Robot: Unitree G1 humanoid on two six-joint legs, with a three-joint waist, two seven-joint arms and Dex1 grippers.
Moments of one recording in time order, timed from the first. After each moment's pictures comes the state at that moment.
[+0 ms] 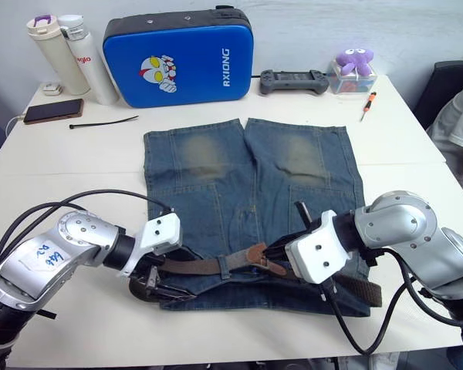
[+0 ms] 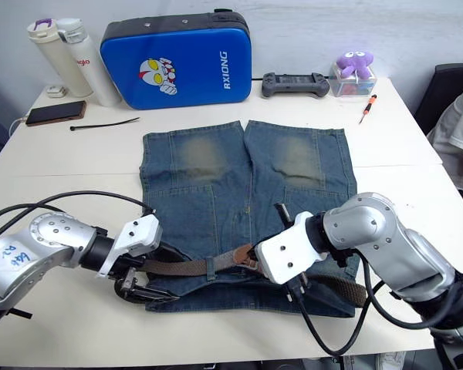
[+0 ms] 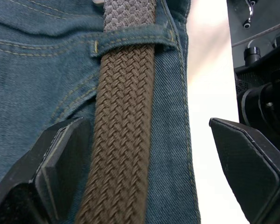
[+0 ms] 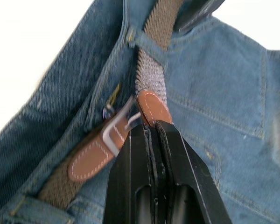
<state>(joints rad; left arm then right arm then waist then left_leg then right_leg) -0.35 1.06 -0.18 -0.52 -0.59 0.87 -1.07 -0.53 -0.95 0.31 -0.56 0.09 0.19 1.29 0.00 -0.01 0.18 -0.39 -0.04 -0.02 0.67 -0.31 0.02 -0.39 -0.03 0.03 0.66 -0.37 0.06</state>
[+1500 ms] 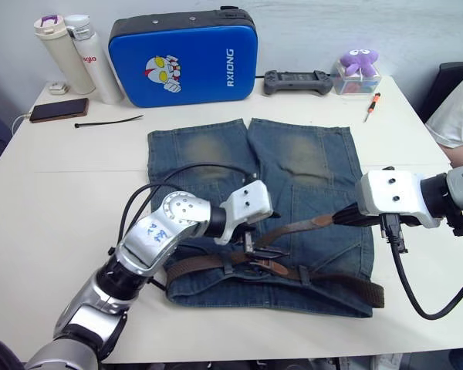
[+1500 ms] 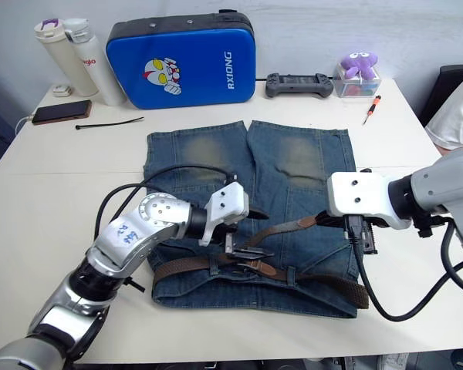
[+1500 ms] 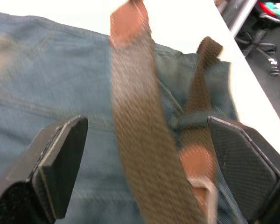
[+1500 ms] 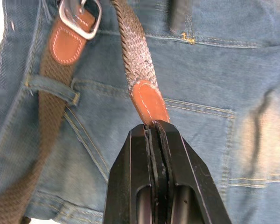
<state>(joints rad) -0.71 0.38 -0.46 -0.25 -0.29 0.74 -0.78 -0.50 -1.27 0.03 -0.51 0.35 0.62 1.33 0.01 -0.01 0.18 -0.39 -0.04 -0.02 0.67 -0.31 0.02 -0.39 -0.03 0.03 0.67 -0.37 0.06</state>
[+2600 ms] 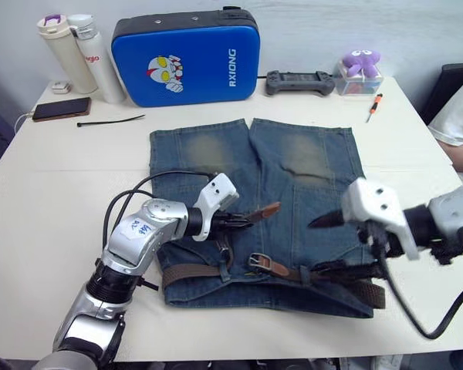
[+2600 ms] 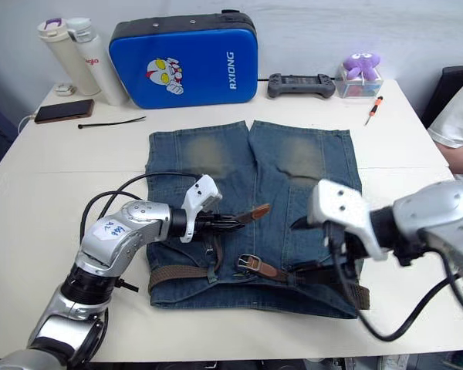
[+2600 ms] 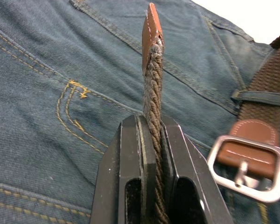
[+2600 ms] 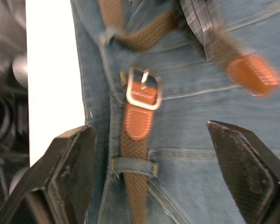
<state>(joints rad) -0.58 0.43 -0.24 -0.30 -0.37 1.00 -0.72 -0.35 -1.16 0.04 -0.77 0.60 0.94 1.04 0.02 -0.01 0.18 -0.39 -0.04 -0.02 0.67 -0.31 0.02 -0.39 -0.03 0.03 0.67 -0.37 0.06</state>
